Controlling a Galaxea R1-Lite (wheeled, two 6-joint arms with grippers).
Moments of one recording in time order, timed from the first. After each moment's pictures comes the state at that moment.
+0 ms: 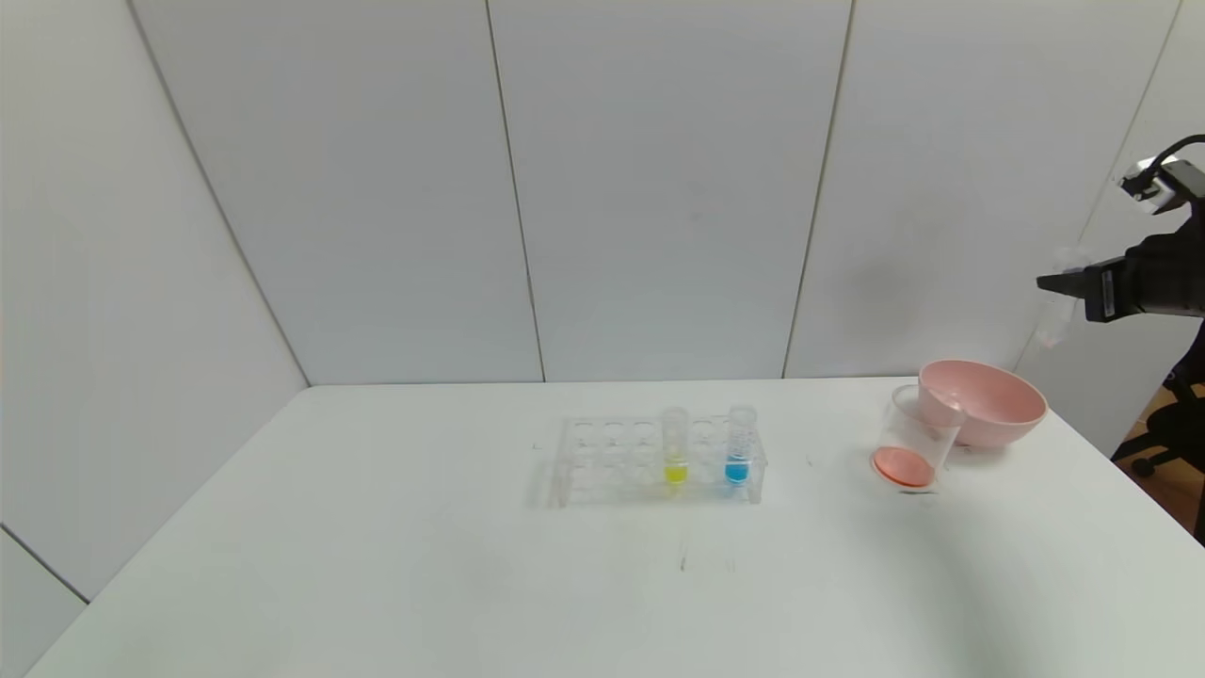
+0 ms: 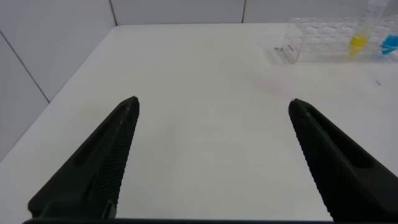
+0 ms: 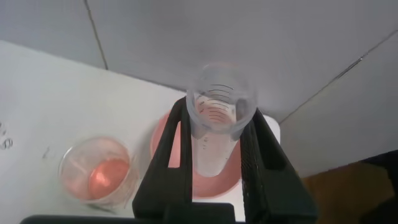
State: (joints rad) left arm 0.00 0.00 0.00 0.02 0.00 -0.02; right arm -0.30 1.89 -1.47 -0.10 0.39 -0.31
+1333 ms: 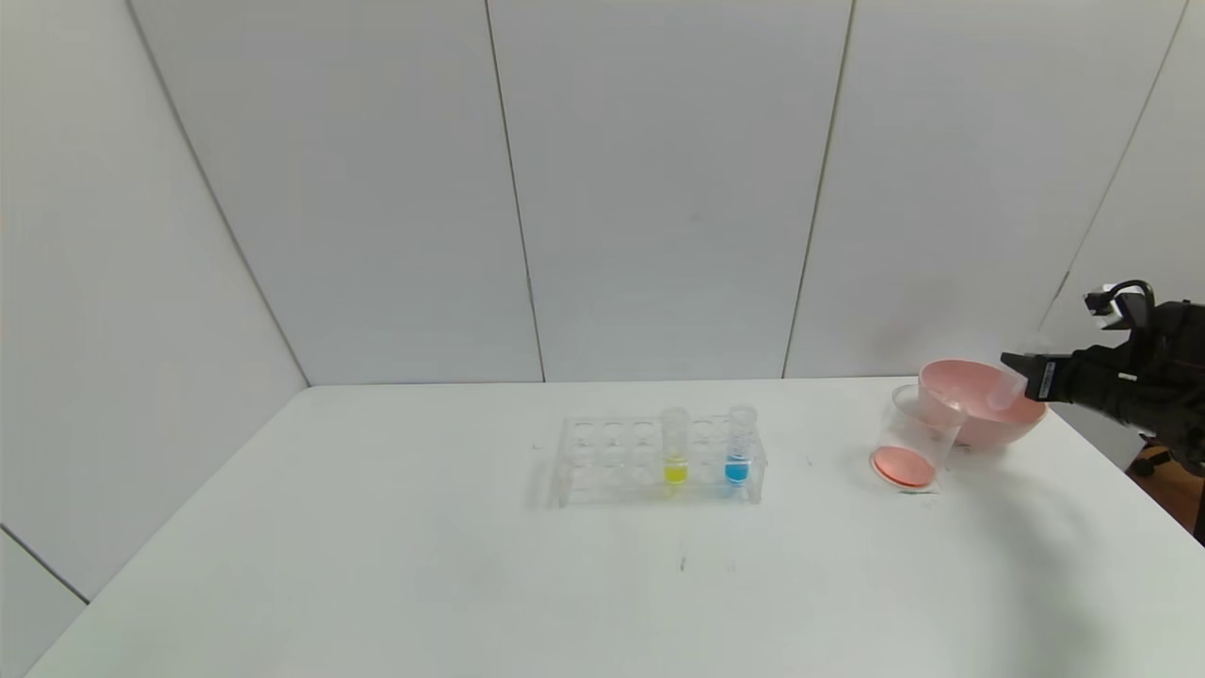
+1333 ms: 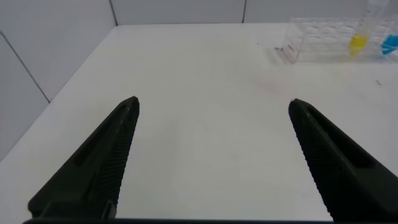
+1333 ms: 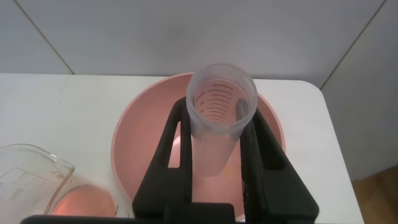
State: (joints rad) left arm 0.00 0.00 0.00 0.02 0.00 -0.02; right arm -0.34 2.15 -1.15 -0.75 0.39 -0.05
